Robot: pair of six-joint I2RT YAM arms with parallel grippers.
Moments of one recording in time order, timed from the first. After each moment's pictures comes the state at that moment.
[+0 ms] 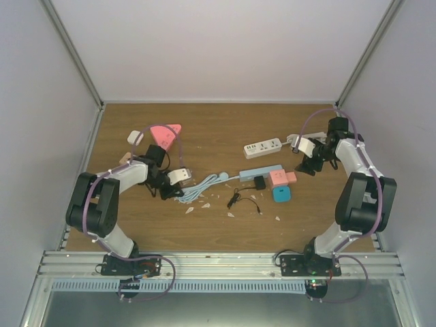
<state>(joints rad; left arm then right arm) -0.22 1.63 0.86 -0.60 0.51 0.86 -0.19 1.65 1.22 -0.84 -0.44 -1.37</state>
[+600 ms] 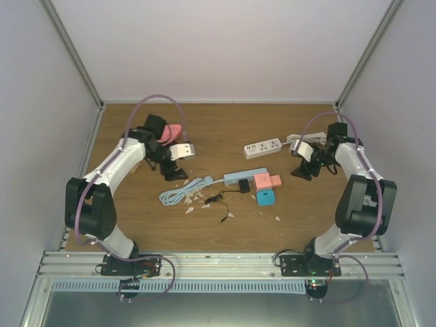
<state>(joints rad) -0.21 1.60 1.28 -0.96 0.51 1.03 -0.20 1.63 1.17 -0.86 -0.53 -1.33</state>
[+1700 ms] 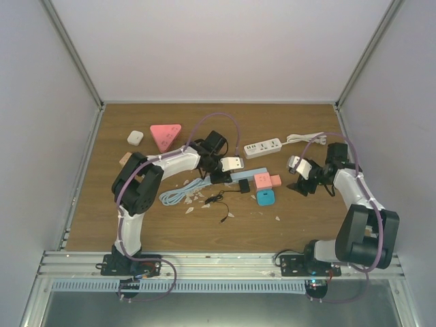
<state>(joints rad) -0.65 2.00 1.40 -0.51 0.40 0.69 -0.20 1.36 0.83 -0.68 -0.61 -1.31</state>
